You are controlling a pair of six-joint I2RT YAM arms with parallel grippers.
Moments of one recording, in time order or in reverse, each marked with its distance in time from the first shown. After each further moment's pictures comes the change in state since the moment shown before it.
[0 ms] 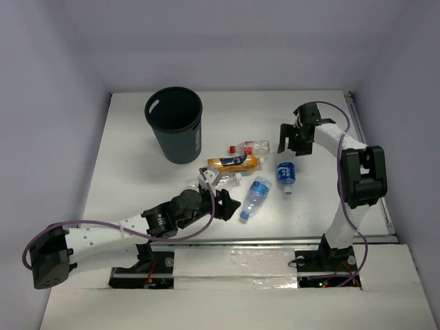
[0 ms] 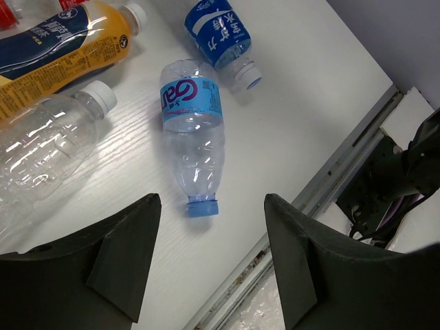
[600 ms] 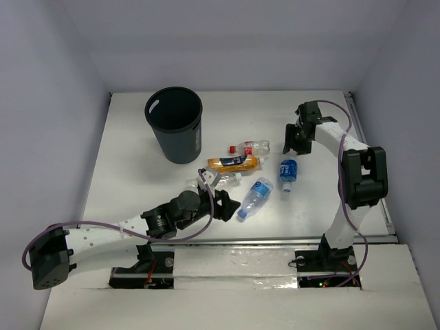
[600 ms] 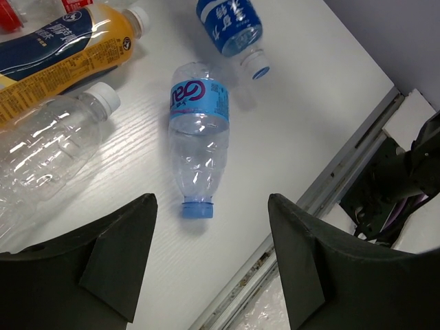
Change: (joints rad) left arm 0.000 -0.008 -0.025 0.034 -0.006 0.013; right arm 0.001 0.002 0.025 -0.062 0.050 -0.002
